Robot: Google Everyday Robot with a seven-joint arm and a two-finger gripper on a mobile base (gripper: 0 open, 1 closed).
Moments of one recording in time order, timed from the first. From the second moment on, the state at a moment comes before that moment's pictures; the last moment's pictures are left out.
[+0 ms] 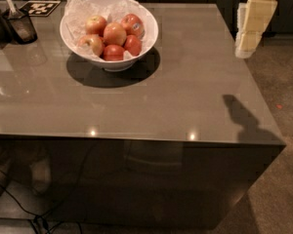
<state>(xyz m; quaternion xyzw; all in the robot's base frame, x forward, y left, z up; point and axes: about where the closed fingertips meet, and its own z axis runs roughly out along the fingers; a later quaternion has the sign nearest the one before) 0.562 -0.187 1.044 -0.69 0.69 -0.12 0.18</state>
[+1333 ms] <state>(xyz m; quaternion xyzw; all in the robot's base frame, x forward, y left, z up) 0.668 -0.059 1.058 -0.81 0.53 -0.21 0.16</state>
